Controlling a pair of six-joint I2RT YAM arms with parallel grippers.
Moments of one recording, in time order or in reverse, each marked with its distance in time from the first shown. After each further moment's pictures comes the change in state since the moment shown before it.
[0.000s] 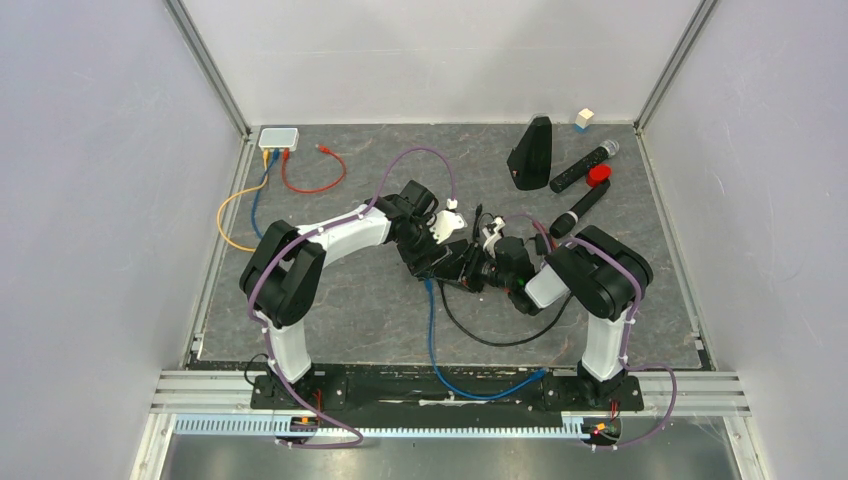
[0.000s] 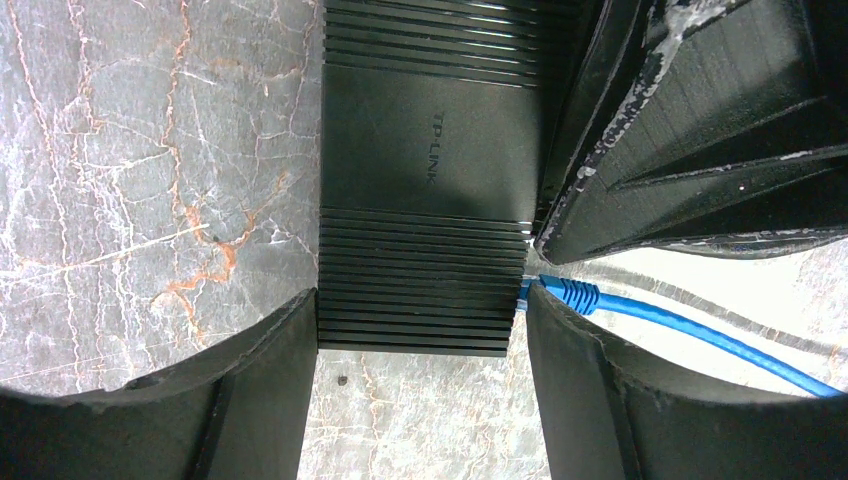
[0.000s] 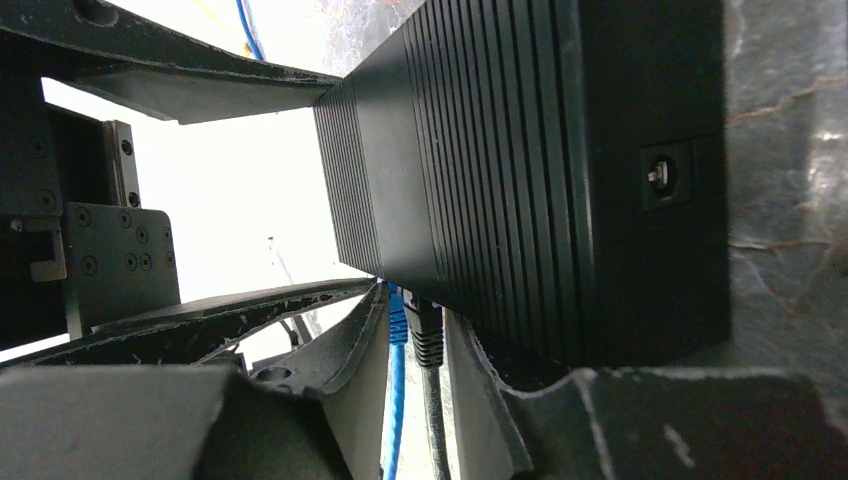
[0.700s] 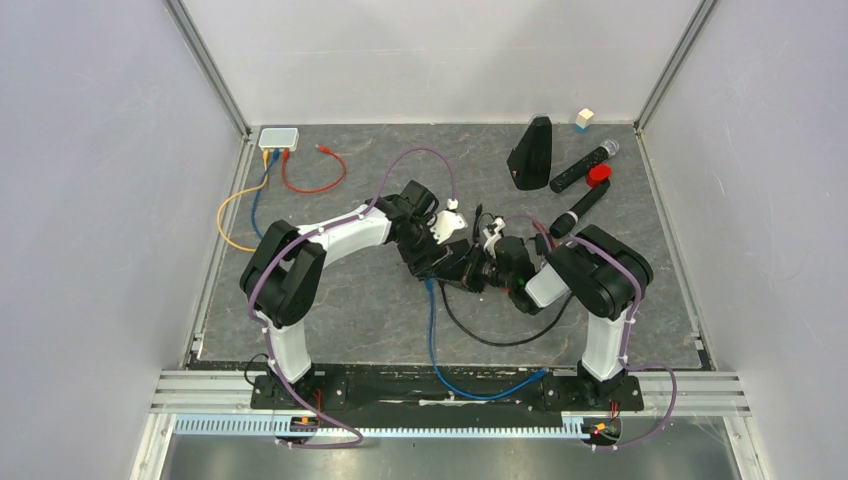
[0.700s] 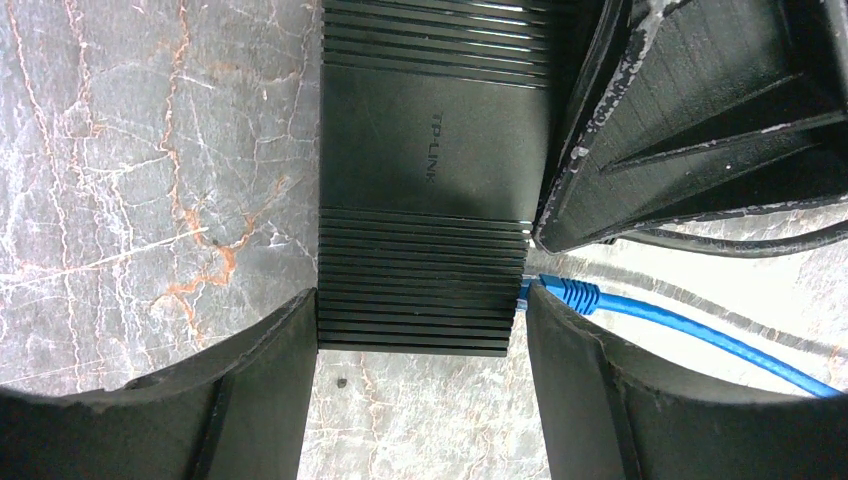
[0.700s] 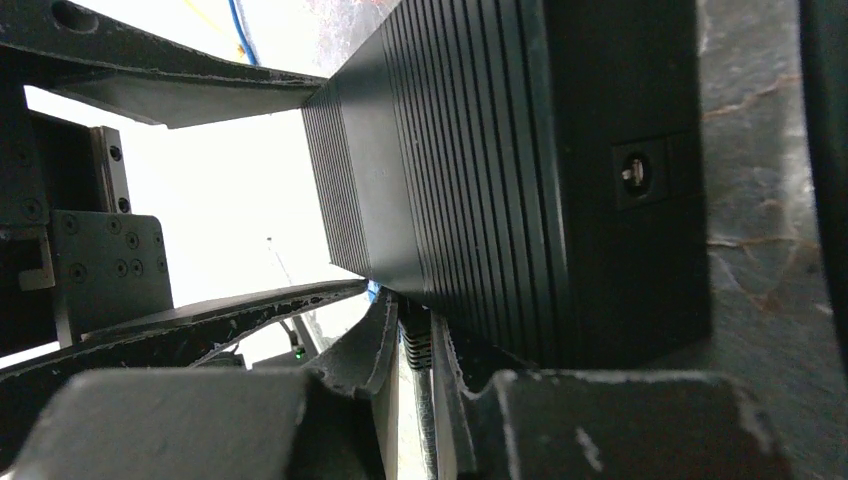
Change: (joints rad) left arm -0.001 0.001 0.001 0.001 -0.002 0.001; right arm -0.012 0.010 0.002 -0.013 0.000 0.016
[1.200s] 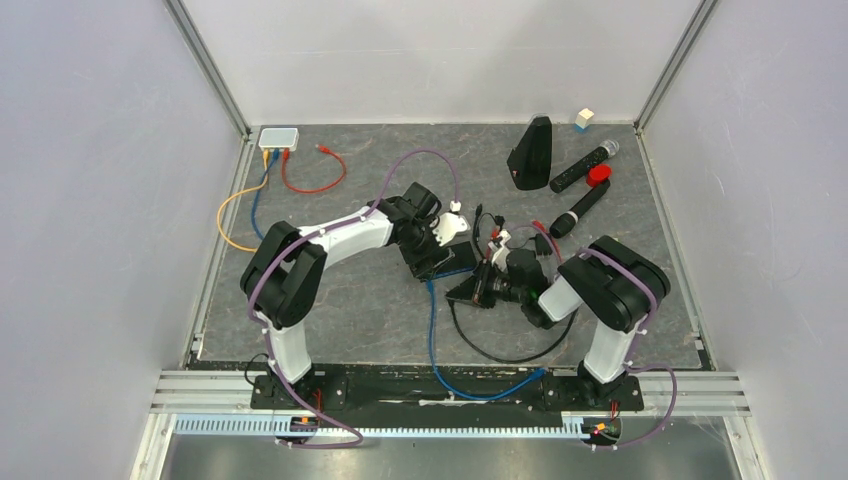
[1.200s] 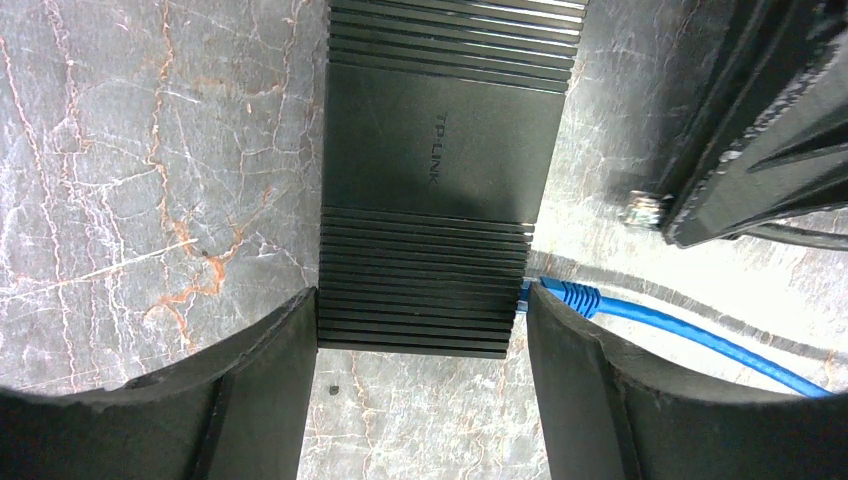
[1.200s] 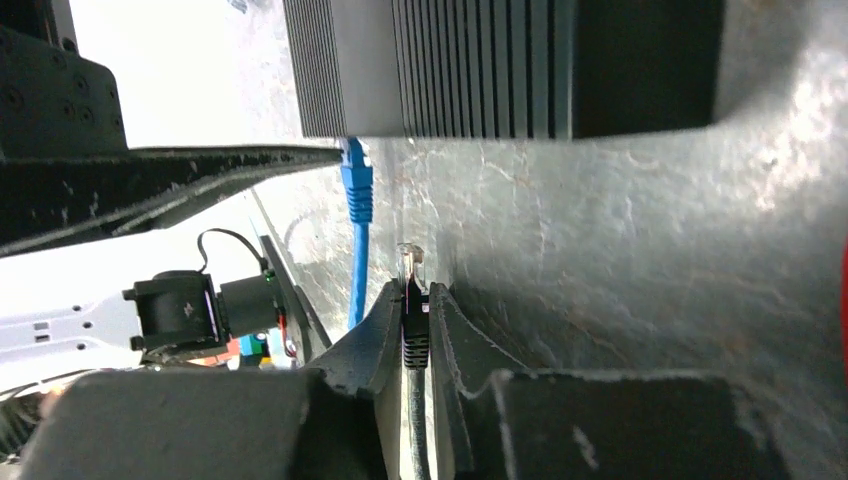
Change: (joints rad) left arm -0.016 0.000 -0.001 0.006 -0.005 0.003; right arm -0.001 -0.089 -0.143 0.029 -0.093 -0.085
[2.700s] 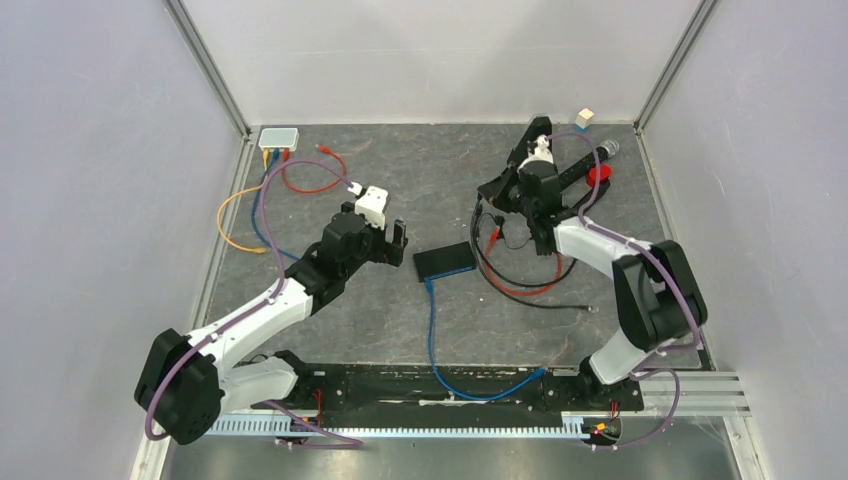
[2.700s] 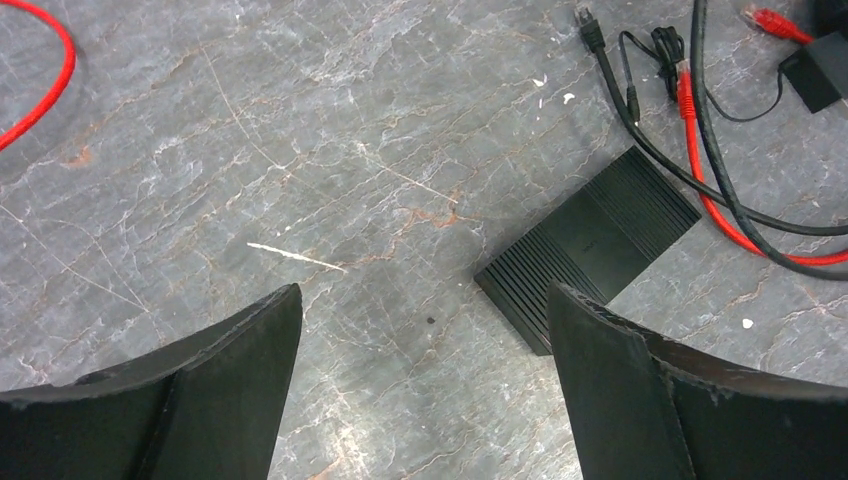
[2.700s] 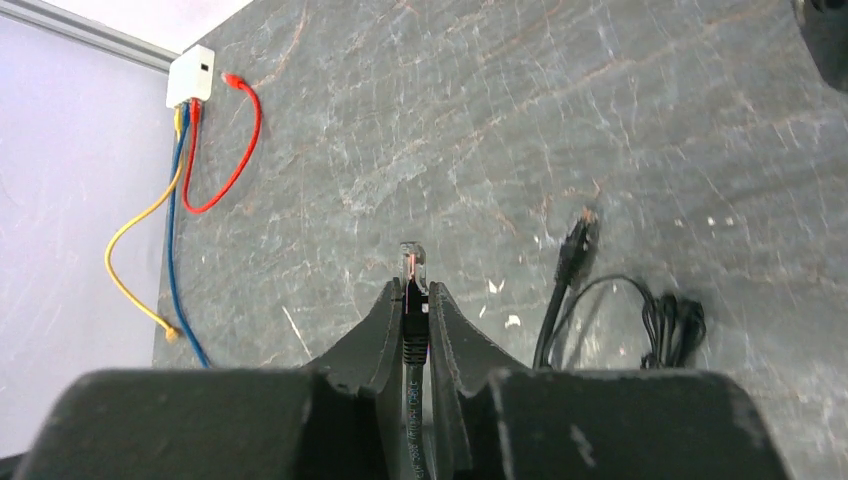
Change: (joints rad) left arm 0.058 -0.747 -0.596 0.599 -0.418 -0.582; right arm -0.230 -0.221 0.555 -0.682 0.426 -0.324
